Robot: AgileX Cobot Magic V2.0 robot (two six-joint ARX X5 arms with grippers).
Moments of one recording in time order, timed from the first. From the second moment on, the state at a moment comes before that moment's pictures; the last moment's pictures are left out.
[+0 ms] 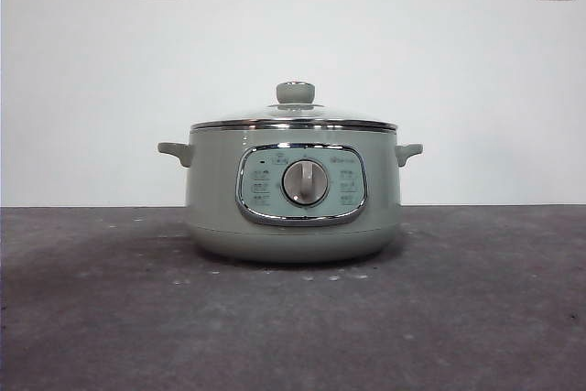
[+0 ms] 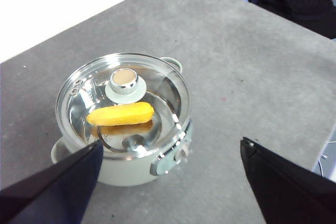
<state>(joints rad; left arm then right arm) -0.44 1.12 1.58 -0.98 0.32 0.14 0.52 0.97 1.82 -1.35 -0.13 0.04</state>
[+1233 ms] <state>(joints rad) -0.44 1.06 1.58 -1.07 0.32 0.14 0.52 0.99 1.60 -1.35 -0.07 0.02</state>
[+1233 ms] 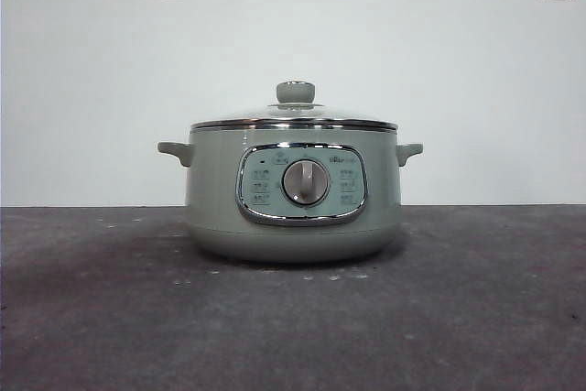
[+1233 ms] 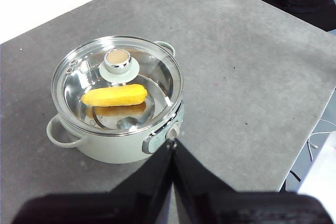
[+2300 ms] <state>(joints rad) -0.24 0.96 1.51 -0.82 0.21 0.18 0.52 1.16 1.60 -1.35 0.01 0.02</state>
